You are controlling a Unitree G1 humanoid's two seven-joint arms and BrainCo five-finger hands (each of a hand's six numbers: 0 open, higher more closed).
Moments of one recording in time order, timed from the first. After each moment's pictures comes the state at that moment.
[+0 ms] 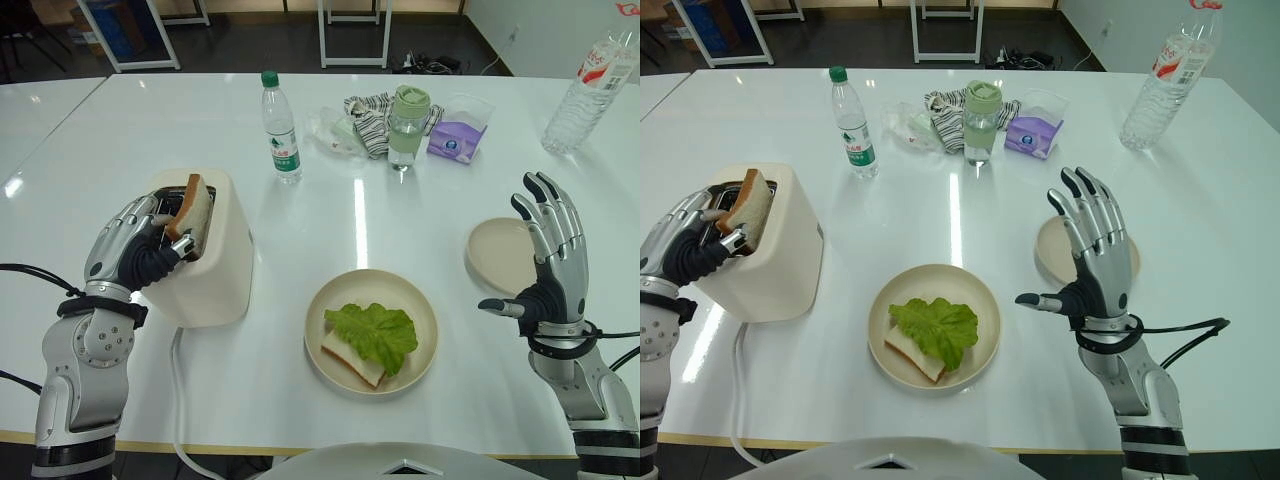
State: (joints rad) left arm 0.19 0.64 0.30 -0.35 0.55 0.05 -0.20; right arm 0.13 -0.46 -0.11 -0.12 -0.84 -0.71 -0.65
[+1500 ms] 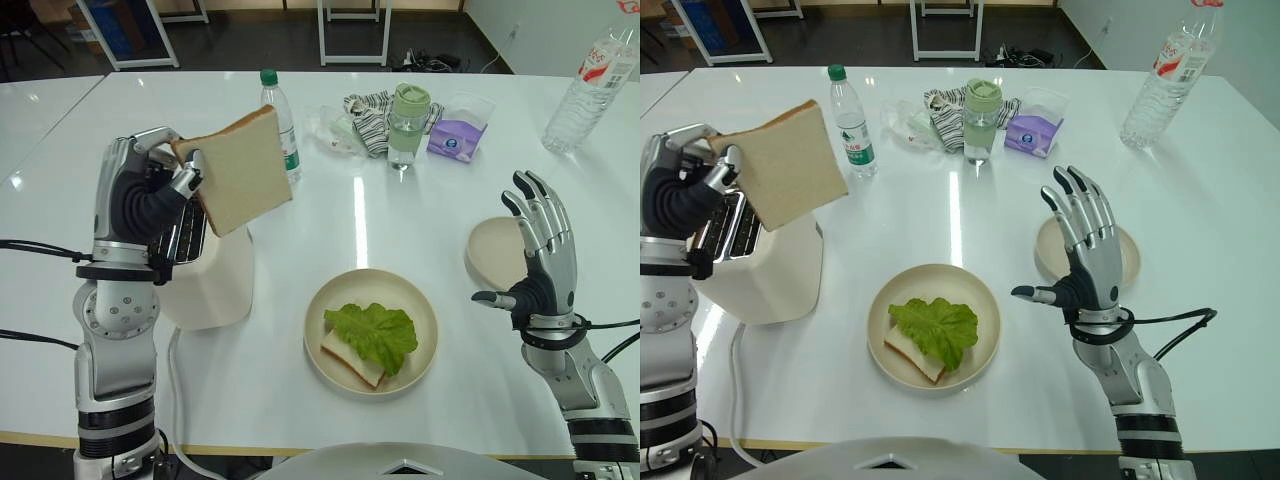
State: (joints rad) left arm -0.04 0.48 0.23 -0.48 0.31 -0.04 -0.08; right arm 0.06 -0.47 -0.06 -0.02 -0.85 -0.71 -0.67
